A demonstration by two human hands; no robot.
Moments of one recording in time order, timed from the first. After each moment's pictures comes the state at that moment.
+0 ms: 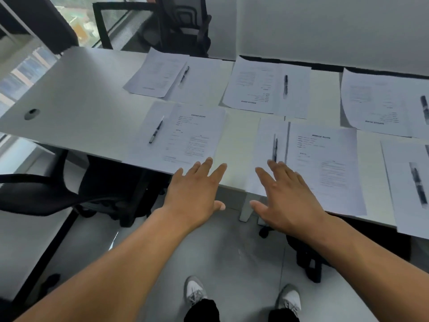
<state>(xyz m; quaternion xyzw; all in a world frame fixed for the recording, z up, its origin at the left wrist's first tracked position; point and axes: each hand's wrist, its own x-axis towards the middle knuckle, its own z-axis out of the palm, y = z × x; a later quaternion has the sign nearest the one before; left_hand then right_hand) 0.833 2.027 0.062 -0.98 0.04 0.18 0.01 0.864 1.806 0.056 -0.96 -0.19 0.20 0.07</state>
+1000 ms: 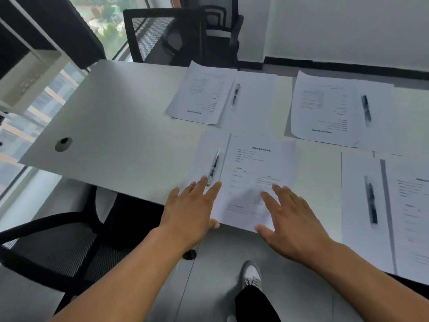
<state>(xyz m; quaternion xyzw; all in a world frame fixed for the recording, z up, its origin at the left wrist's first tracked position) 0.927 2.272 0.030 -0.97 0.02 0.23 0.01 0.956 2.027 0.007 -0.94 -0.19 0.27 0.07</state>
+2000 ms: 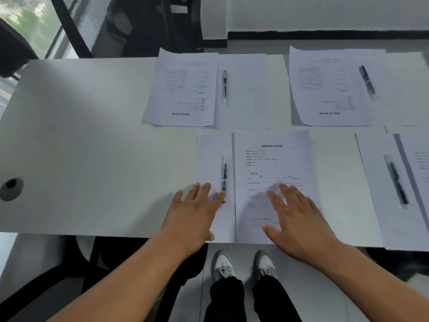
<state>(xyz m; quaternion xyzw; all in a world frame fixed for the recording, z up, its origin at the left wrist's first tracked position) 0.998 2.368 -0.034 -0.94 0.20 0.26 0.03 0.979 2.105 -0.036 -0.95 -0.07 0.30 0.05</state>
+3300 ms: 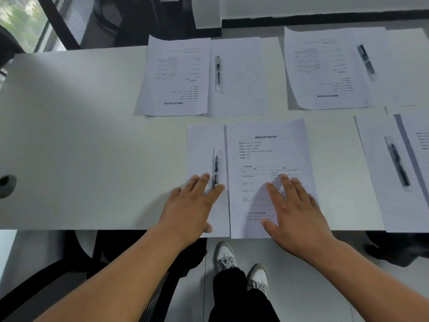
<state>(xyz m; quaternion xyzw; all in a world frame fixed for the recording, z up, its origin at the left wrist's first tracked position) 0.995 2.363 -0.041 -0.94 0.19 0.29 0.01 0.957 2.107 -0.055 -0.96 -0.04 0.28 0.05</state>
